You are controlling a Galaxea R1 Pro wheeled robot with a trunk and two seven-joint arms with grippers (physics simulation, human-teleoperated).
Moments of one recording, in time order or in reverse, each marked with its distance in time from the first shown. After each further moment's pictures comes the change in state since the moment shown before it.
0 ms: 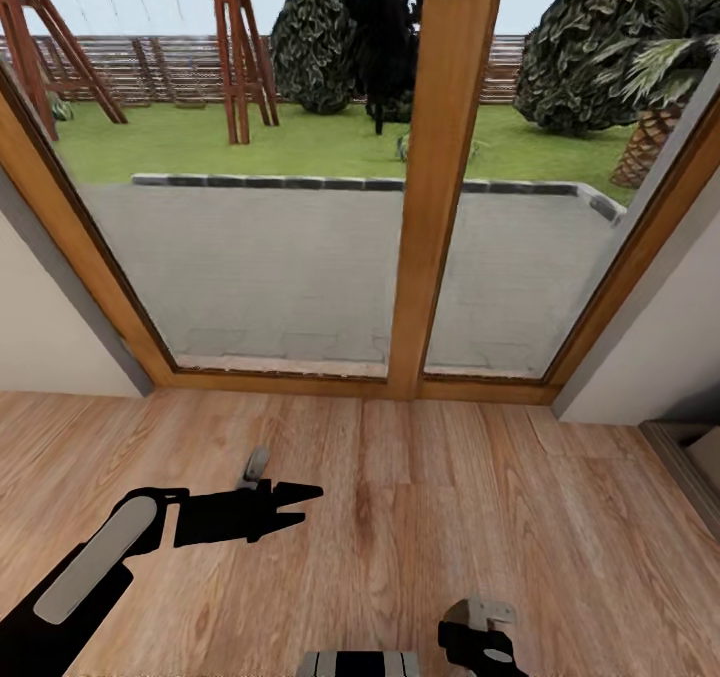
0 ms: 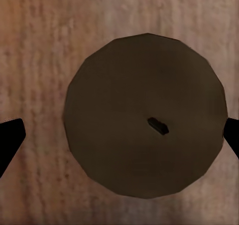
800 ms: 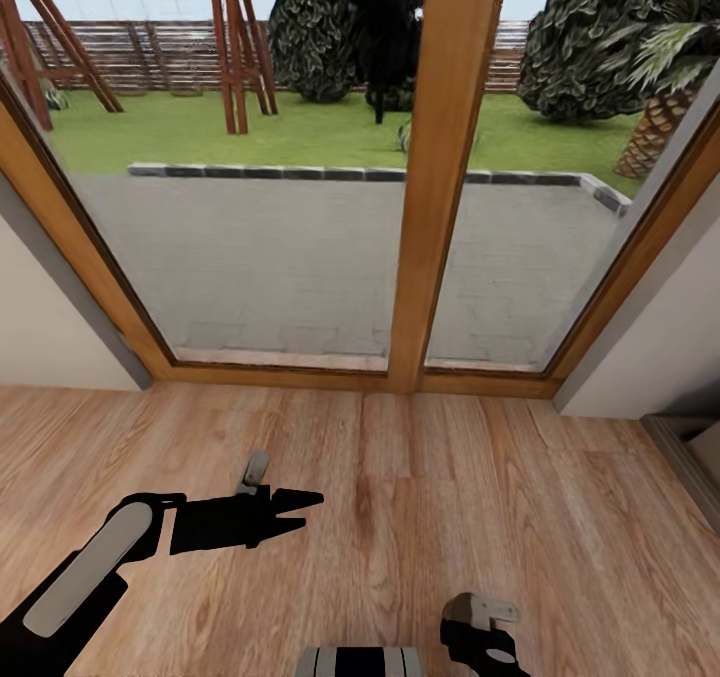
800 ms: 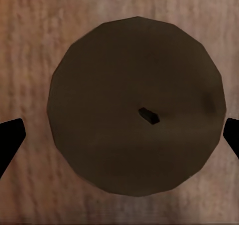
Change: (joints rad) left arm 0.026 0.010 0.000 -0.045 0.001 0.000 0.000; right arm 0.000 -0.005 -0.003 0.001 -0.003 -0.016 0.000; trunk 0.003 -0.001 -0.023
